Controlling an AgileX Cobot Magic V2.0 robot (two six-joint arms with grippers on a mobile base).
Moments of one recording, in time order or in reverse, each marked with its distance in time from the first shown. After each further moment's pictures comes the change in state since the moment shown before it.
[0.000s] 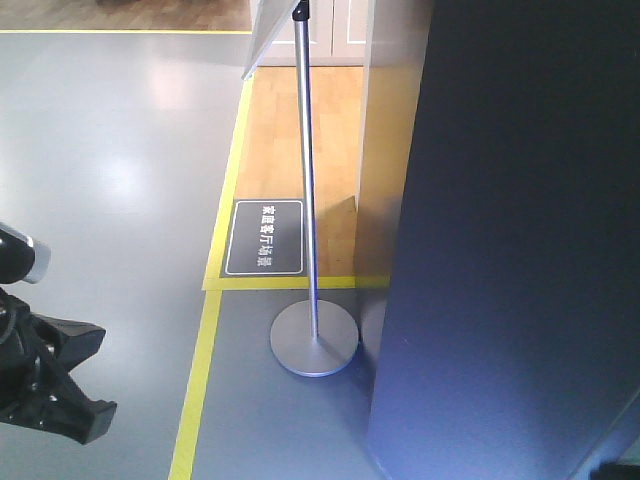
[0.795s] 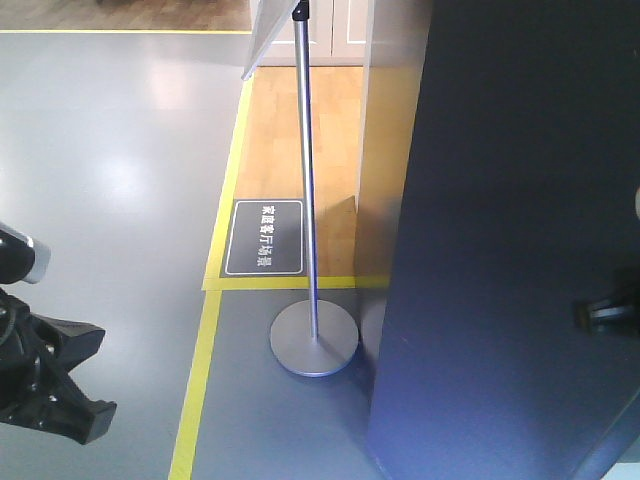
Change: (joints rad) left arm 0.000 0.000 0.000 0.000 0.002 0.000; right arm 0.000 0.468 -0.202 -0.651 -0.377 0.524
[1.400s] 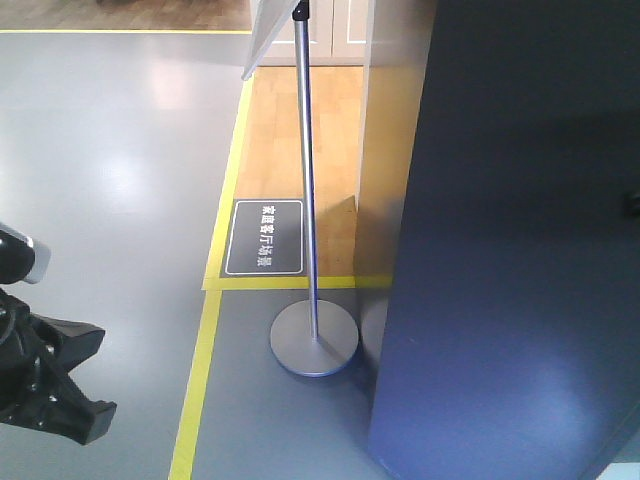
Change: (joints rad) left arm 0.000 0.000 0.000 0.000 0.001 0.000; right arm -0.232 0.194 -0.184 -0.171 -0.075 0.178
